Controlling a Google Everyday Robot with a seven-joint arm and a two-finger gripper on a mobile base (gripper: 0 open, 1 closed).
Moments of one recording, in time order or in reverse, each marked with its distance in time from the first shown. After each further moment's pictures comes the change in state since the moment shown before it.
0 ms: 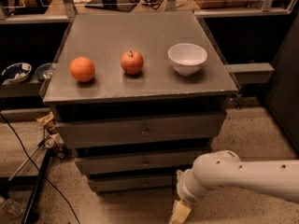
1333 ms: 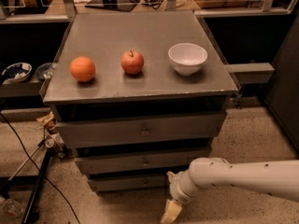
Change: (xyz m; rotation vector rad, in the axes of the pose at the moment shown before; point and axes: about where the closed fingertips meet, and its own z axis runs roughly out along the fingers) arm -0.010 -0.016 0.063 -0.038 -0.128 -0.031
